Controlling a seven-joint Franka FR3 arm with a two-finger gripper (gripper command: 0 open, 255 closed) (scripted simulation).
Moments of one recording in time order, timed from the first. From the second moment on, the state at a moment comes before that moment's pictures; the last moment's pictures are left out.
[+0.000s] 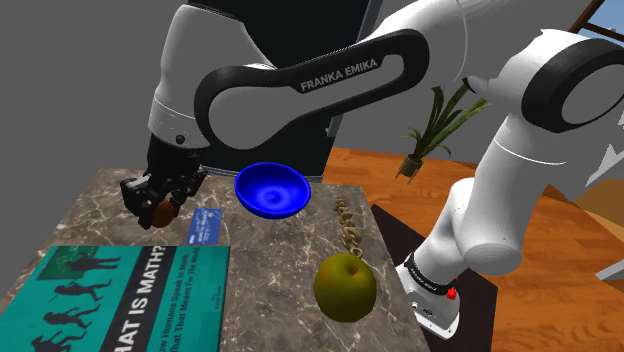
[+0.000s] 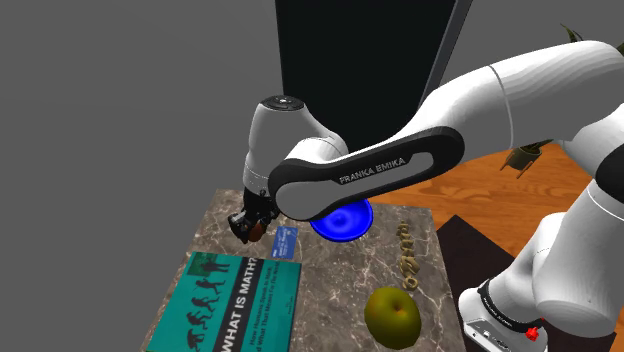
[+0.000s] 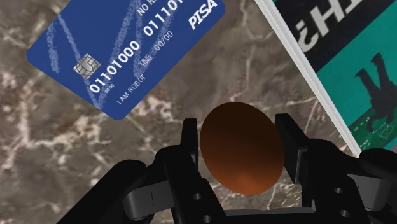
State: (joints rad) arm 0.35 0.19 0.38 -1.91 0.19 2.32 0.47
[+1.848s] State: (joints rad) arm 0.33 0.07 0.37 -1.74 0.21 2.04 0.49
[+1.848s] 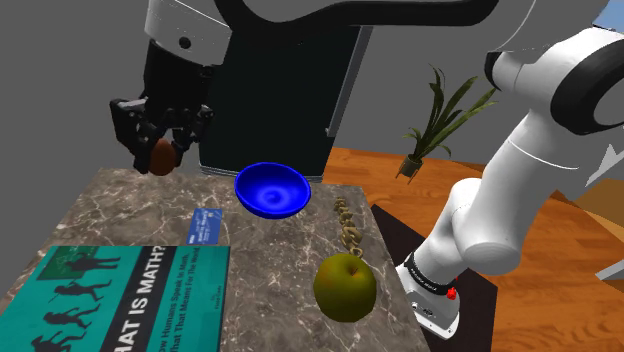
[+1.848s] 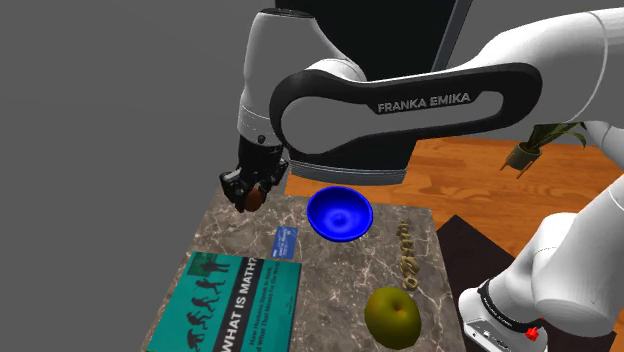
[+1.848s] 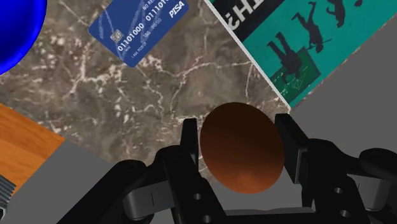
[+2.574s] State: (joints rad) arm 0.26 -0.31 0.25 -2.14 0.37 2.01 0.24
